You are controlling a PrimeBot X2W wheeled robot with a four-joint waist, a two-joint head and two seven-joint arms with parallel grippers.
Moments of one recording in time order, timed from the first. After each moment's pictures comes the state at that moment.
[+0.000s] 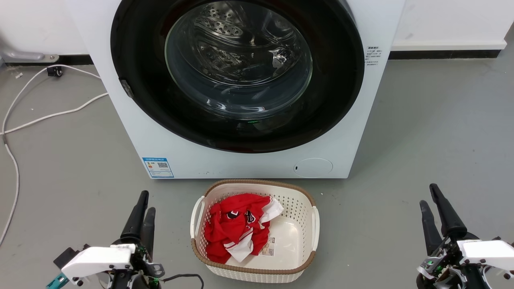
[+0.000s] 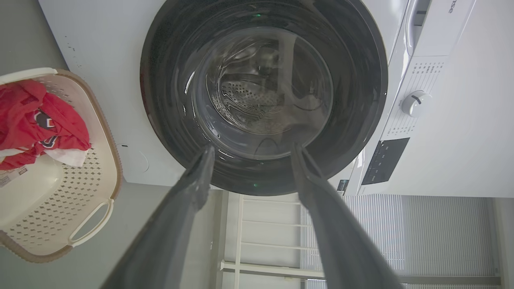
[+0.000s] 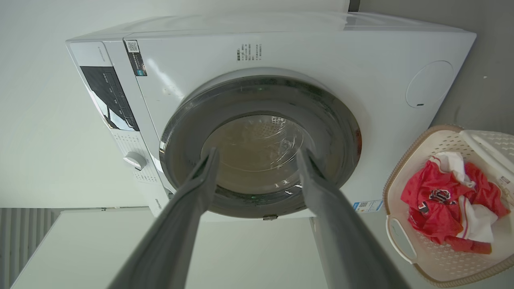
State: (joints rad) left arm -0.09 0.05 0.08 0.27 -1.61 -0.13 0.09; right arm -0.07 -0.06 -0.10 0.26 1.62 0.13 0.09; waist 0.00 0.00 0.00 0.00
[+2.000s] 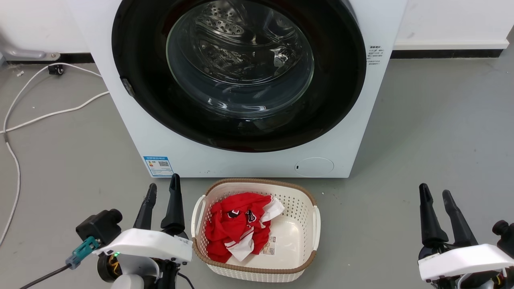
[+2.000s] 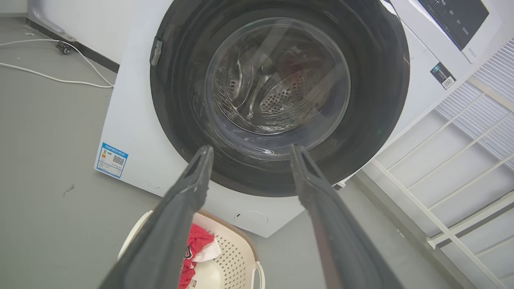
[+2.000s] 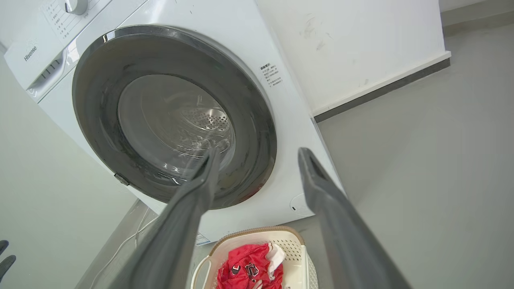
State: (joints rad) left arm -0.09 0.05 -0.08 0.13 -0.68 -0.01 -0.13; right arm 0.02 -0.06 -0.05 0.05 0.58 0.13 -0.12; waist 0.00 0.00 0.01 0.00
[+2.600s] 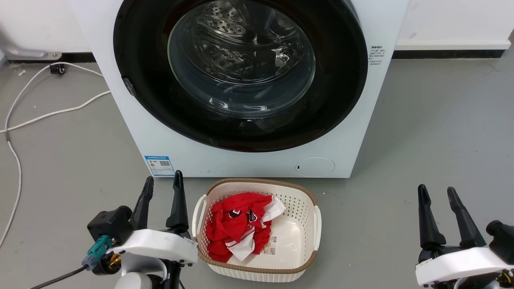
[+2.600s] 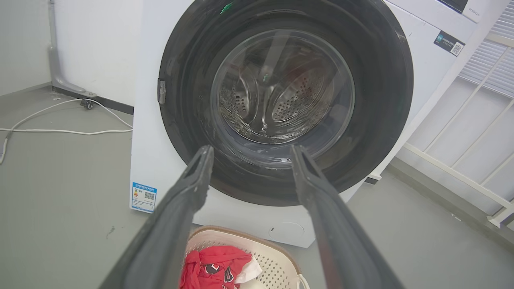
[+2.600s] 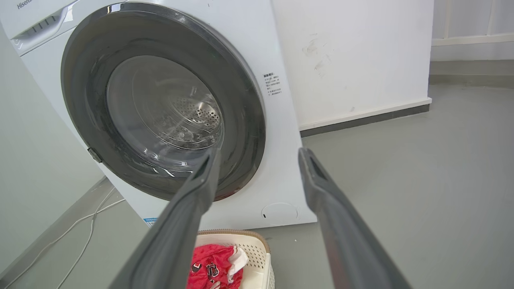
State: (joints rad) left arm -0.09 0.05 -0.09 0.12 -0.44 0.02 -0.17; right arm 0.05 -0.06 -0.06 0.00 0.35 0.13 -0.13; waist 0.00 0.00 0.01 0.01
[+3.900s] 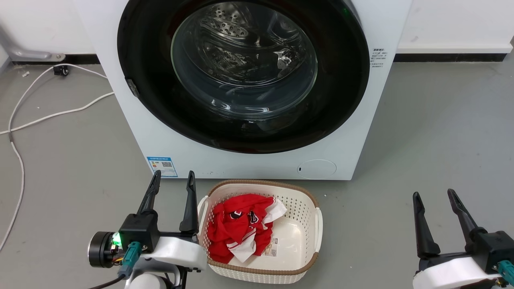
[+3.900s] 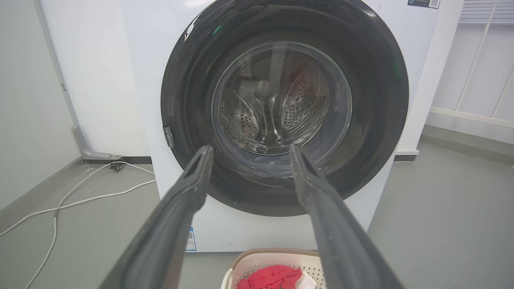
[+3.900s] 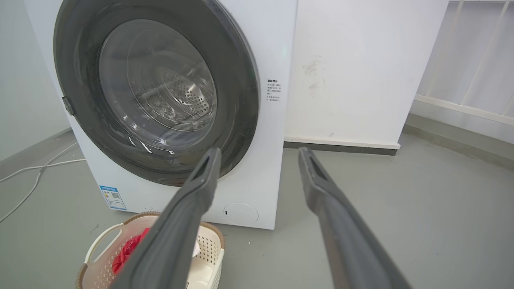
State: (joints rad) left arm -0.09 0.05 -0.12 0.12 -0.10 0.04 -0.25; right arm 0.09 -0.05 -0.06 -0.05 0.02 0.13 -0.16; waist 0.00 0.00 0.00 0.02
